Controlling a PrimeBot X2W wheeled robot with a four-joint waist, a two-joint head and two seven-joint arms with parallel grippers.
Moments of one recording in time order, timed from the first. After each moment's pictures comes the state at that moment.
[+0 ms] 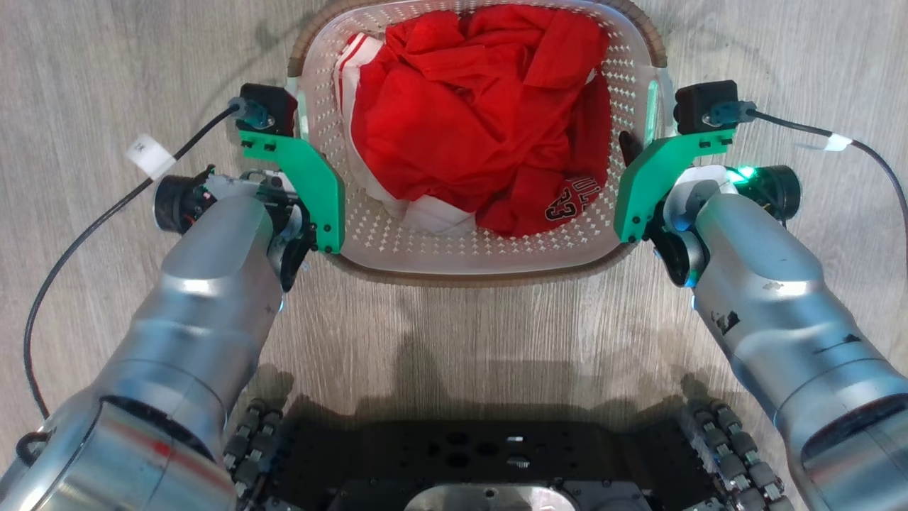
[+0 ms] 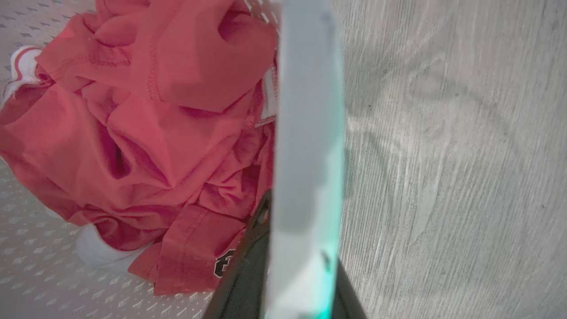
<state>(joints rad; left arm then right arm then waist) -1.01 0.03 -0.77 1.25 -0.70 -0.04 0.06 -0.94 -0.07 0.55 1.08 0.59 0.12 -0.03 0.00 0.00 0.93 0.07</state>
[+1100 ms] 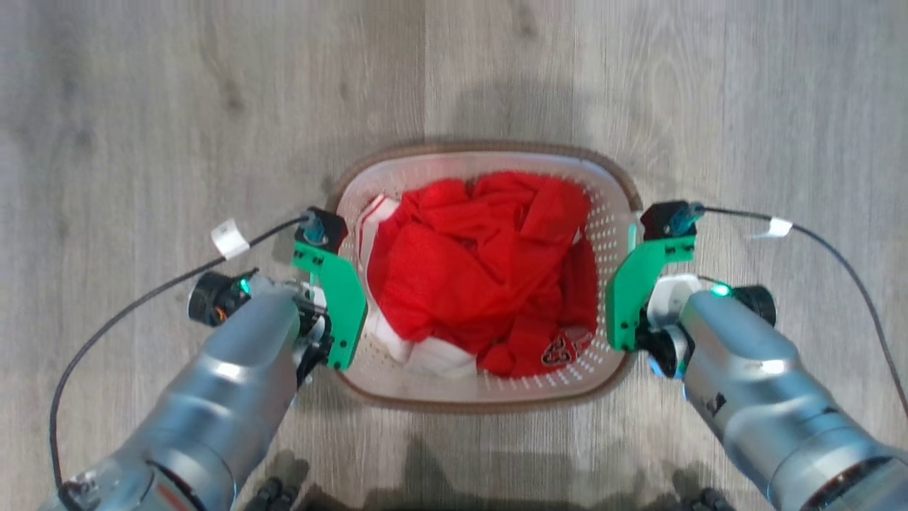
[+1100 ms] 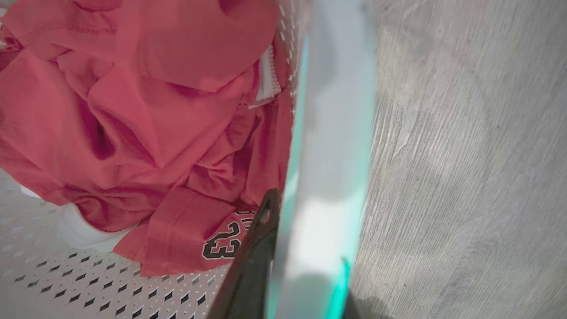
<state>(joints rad) -0.85 0.03 -1.03 1.24 -0.74 -0.10 0.20 -0.79 -0.07 0.69 1.12 0.72 0.12 0.20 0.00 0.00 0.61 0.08</state>
